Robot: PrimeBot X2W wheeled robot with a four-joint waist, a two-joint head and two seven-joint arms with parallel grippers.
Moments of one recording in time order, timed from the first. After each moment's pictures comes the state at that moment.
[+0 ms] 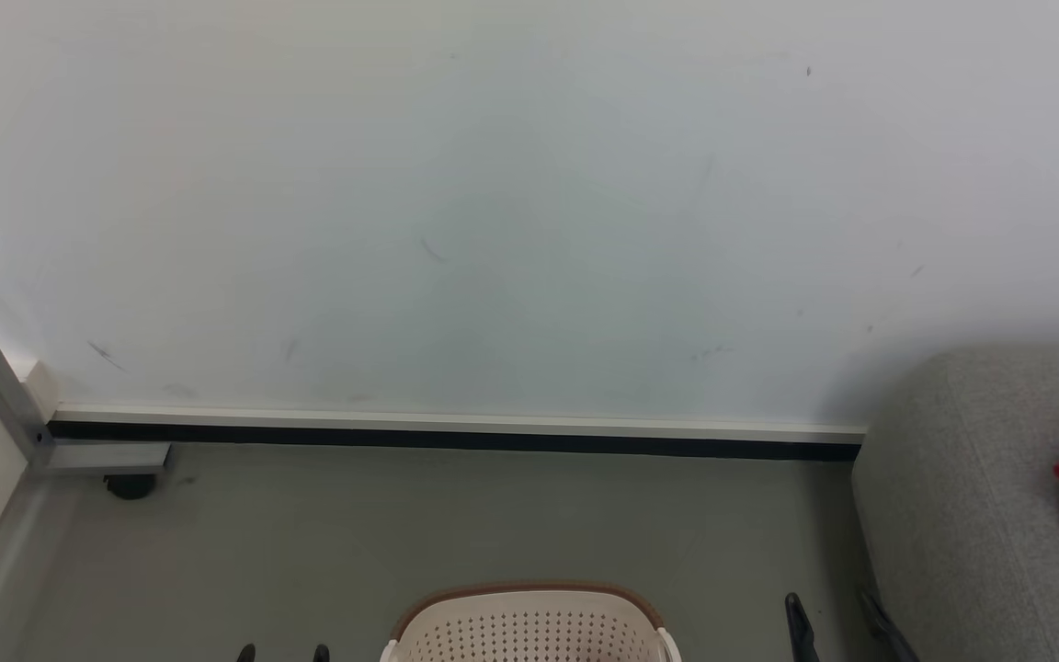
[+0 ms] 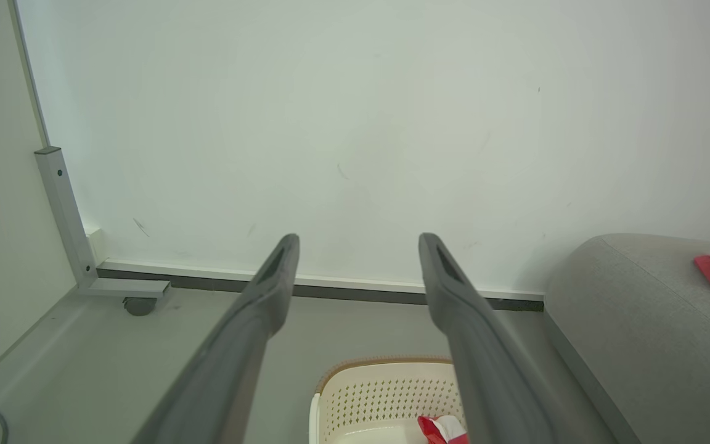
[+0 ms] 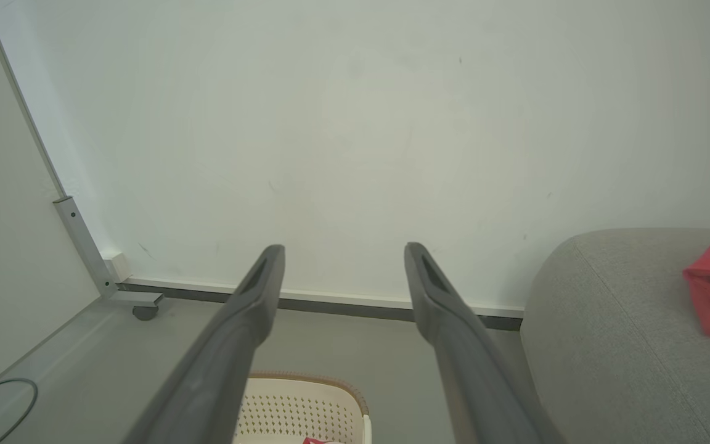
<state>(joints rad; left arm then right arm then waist) 0.21 0.08 -0.12 -0.11 -0.16 0.04 -0.26 0.20 -0.11 0.23 -0.01 0.10 0.13 -0.26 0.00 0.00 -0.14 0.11</state>
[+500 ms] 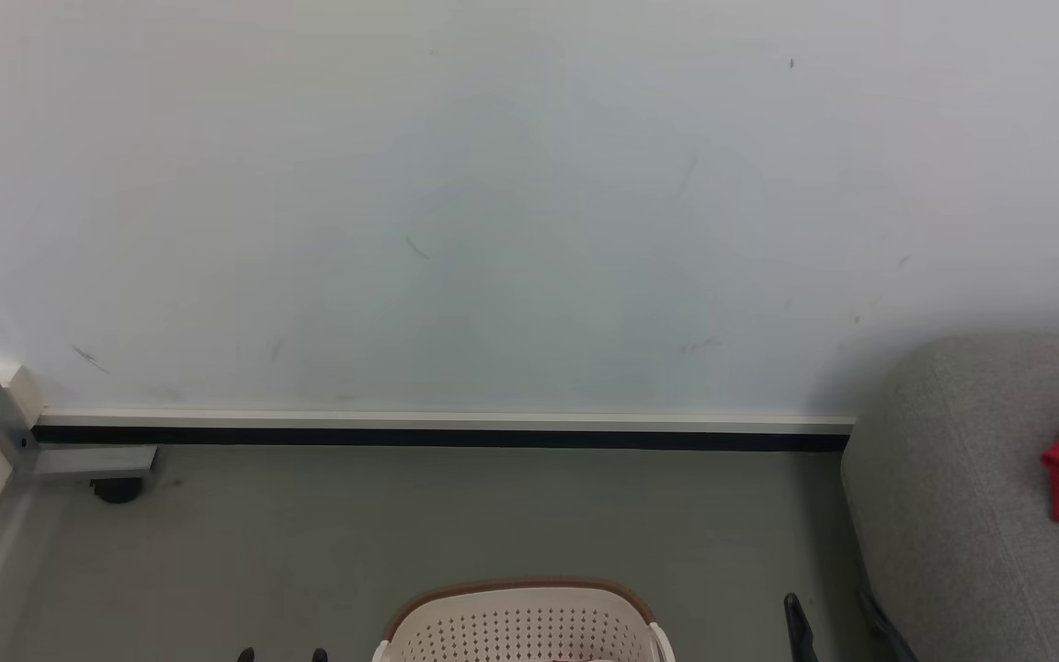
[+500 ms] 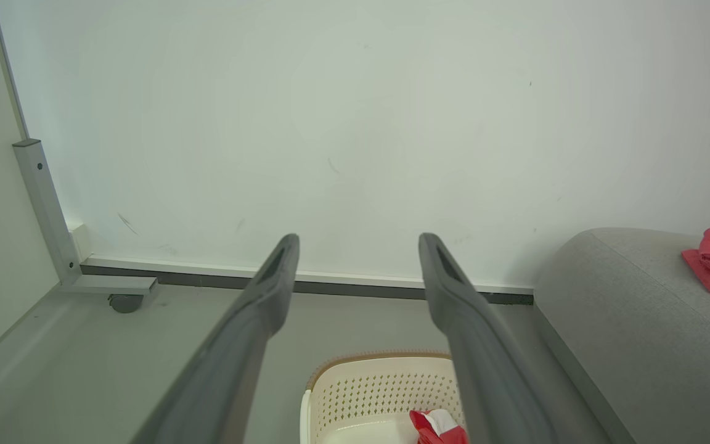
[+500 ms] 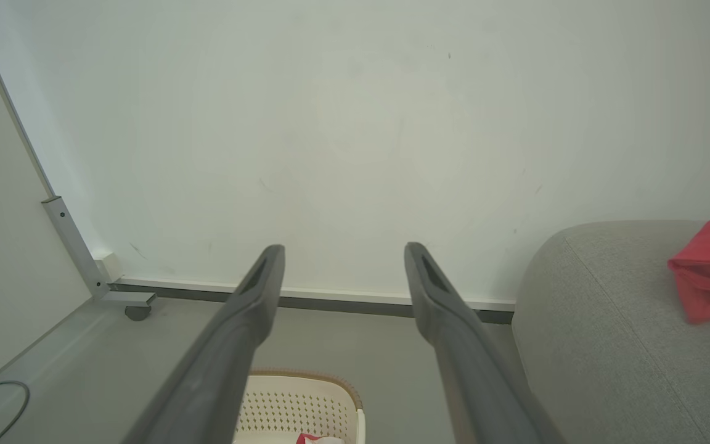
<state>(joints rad) 0.21 0.05 -0.07 -0.09 -0.14 -0.02 -0.26 0.20 -0.10 0.22 -0.01 0.10 0.13 -0.26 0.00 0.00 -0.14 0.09</state>
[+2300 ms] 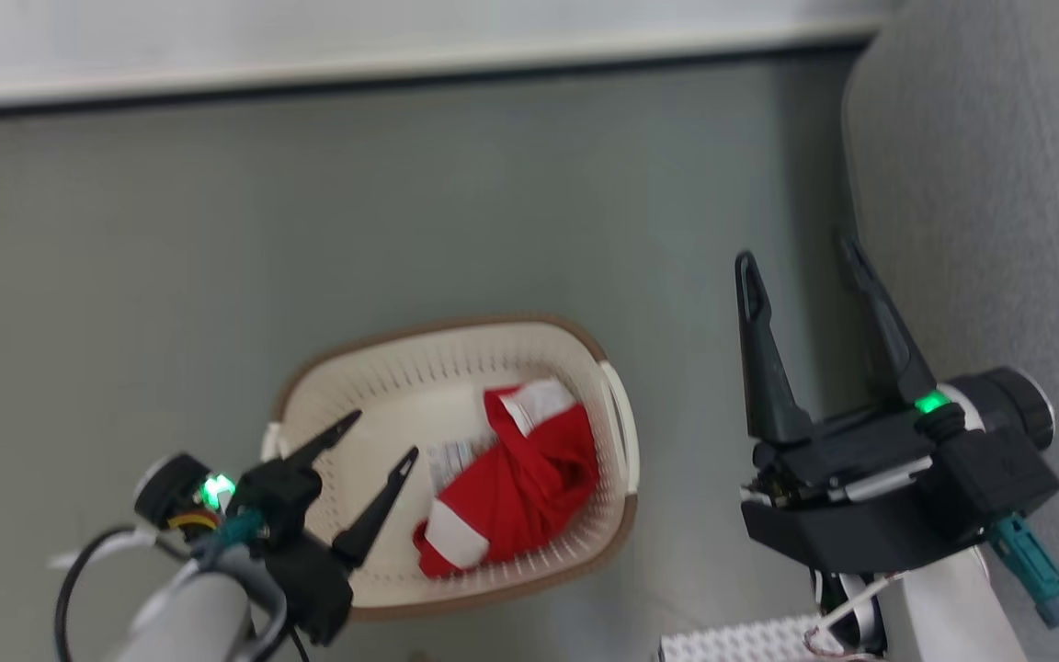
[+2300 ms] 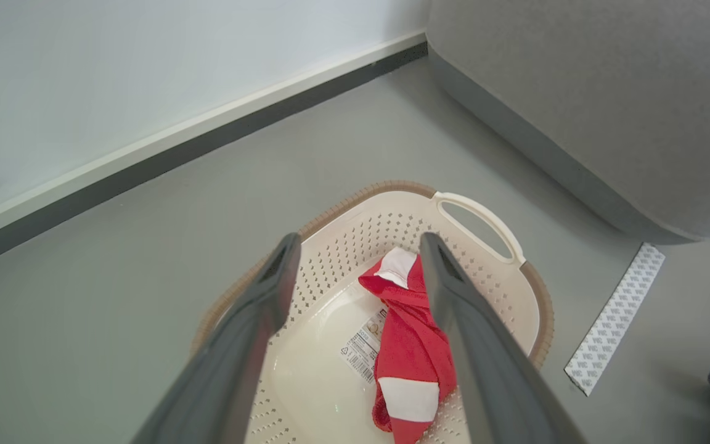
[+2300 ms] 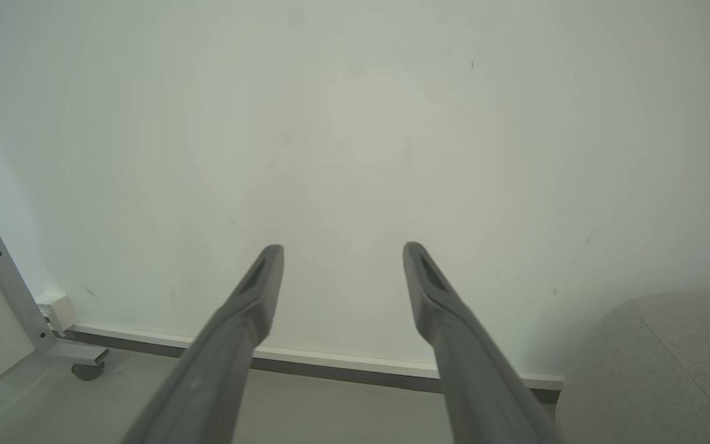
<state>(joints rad) -0.55 0.31 -0.59 0.43 -0.21 -0.13 -0.25 -0.28 -0.06 0.31 -0.20 0.01 0.13 -0.26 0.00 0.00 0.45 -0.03</state>
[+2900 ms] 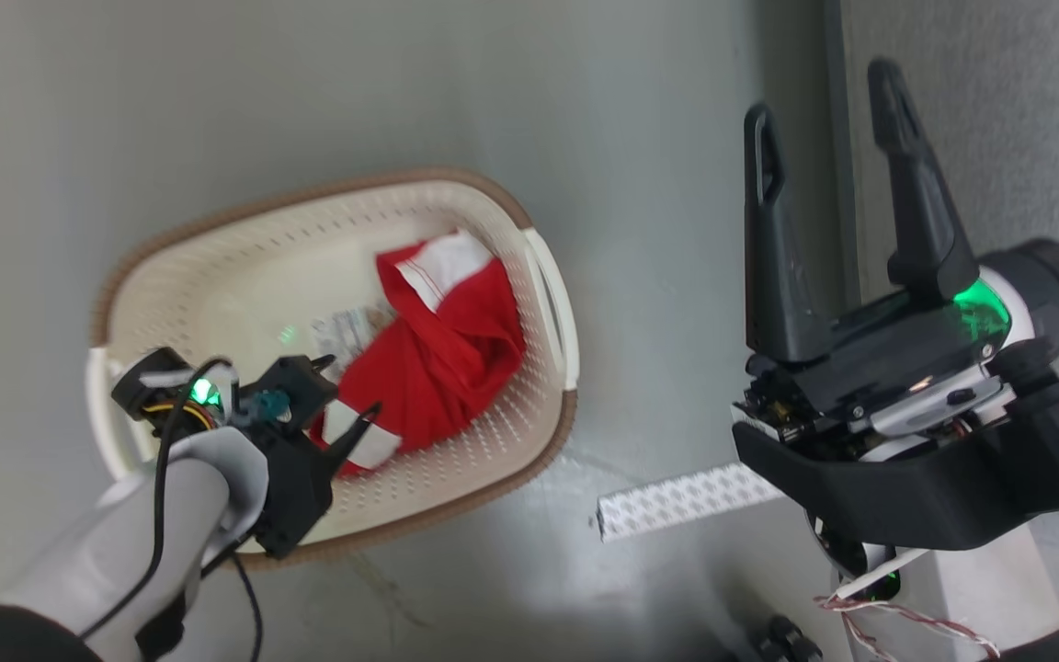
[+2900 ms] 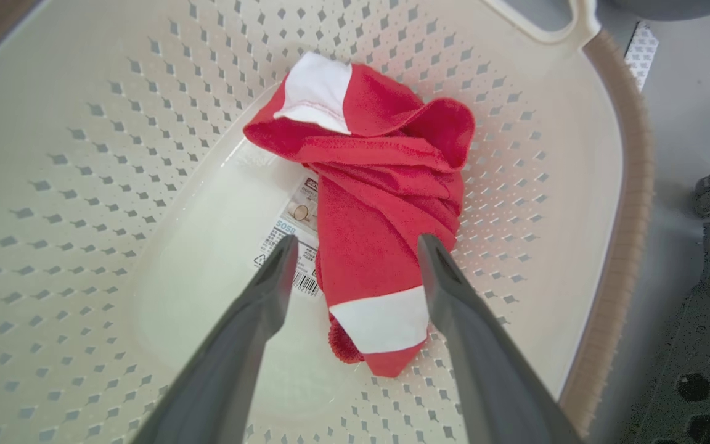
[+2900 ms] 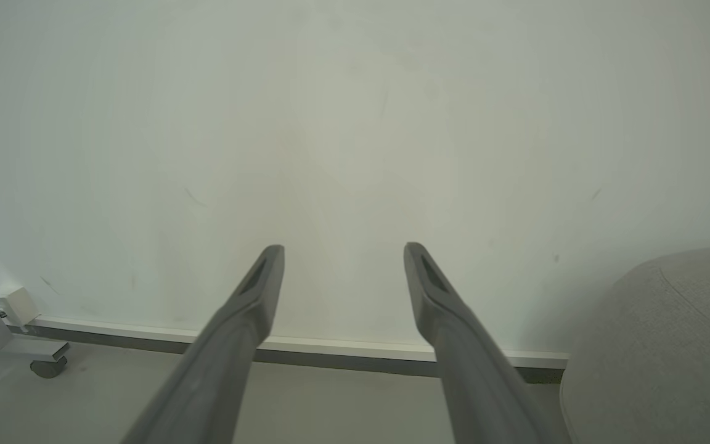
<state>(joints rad) -0.95 0.37 -1.07 0.72 -0.43 -0.13 -0.12 -0.47 -0.05 0.37 -0.34 0.05 0.13 -0.26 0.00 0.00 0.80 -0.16</state>
